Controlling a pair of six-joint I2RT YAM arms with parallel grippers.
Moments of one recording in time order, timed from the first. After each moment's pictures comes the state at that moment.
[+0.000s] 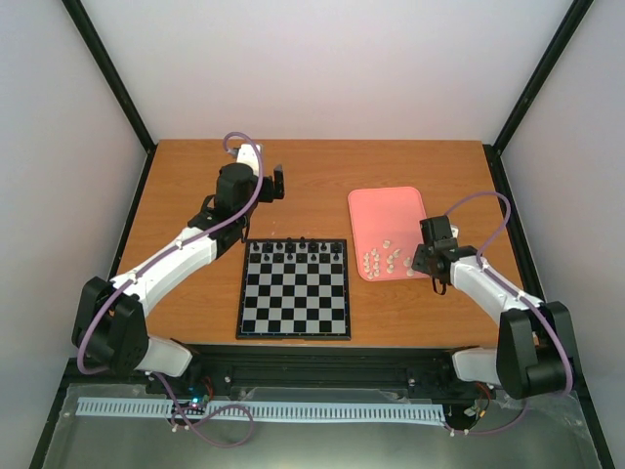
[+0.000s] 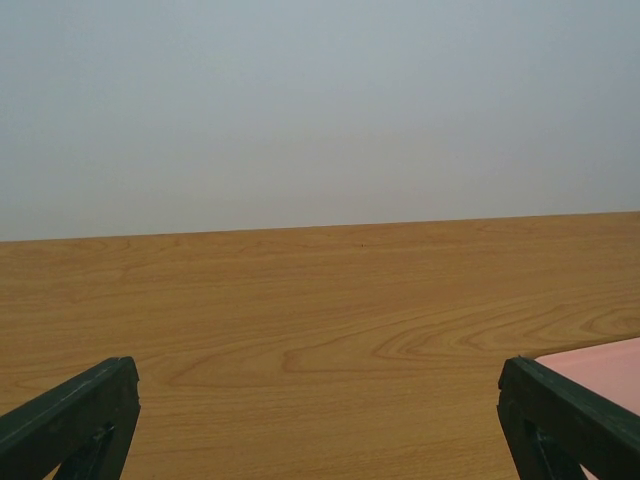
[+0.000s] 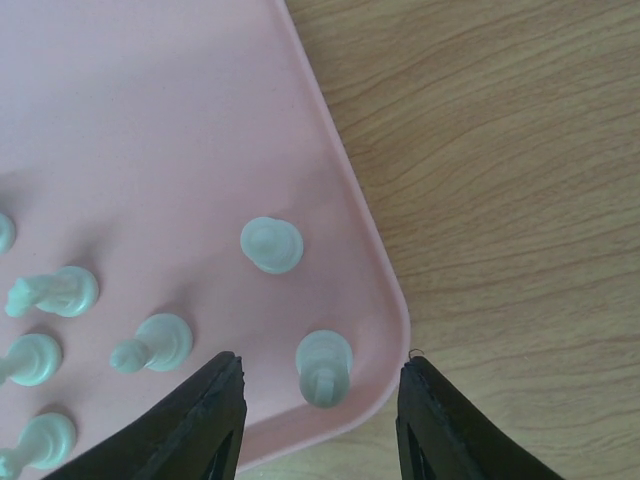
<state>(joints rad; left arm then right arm) -0.48 1.41 1.04 0.08 -0.33 -0.18 0.20 1.29 0.67 -0.46 0.25 0.45</state>
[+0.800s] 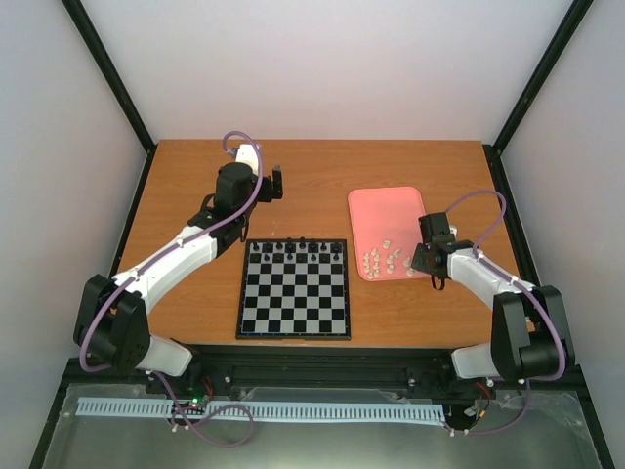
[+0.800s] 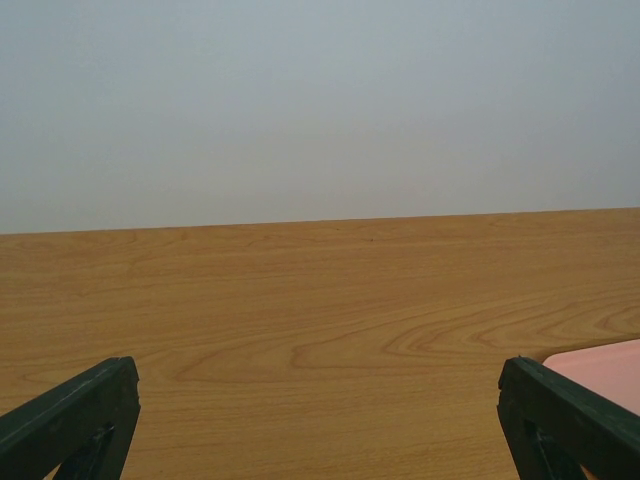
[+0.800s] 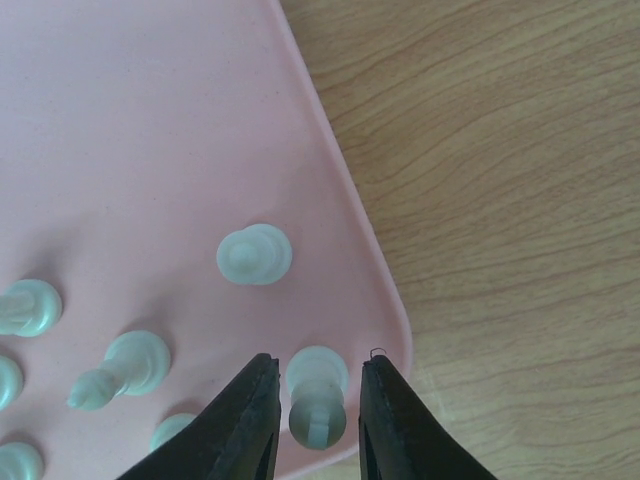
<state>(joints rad) -0.47 1.42 1.04 0.08 -0.33 -0.18 0.18 1.37 0.70 -0.47 0.23 0.45</state>
